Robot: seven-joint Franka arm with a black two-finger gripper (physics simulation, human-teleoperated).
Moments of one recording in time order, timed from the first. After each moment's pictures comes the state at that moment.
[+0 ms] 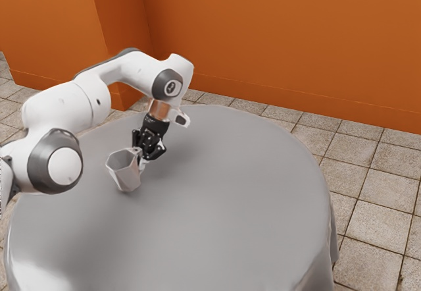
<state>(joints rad) 0.18 1.05 -0.35 -0.80 0.53 1.18 0.19</state>
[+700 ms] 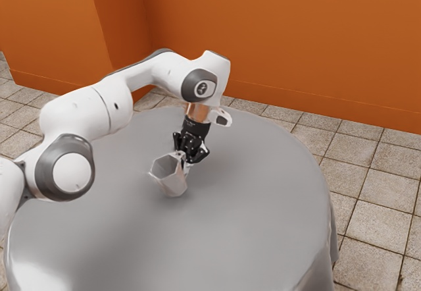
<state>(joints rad) 0.08 1.09 -0.51 -0.74 0.55 1.26 0.04</state>
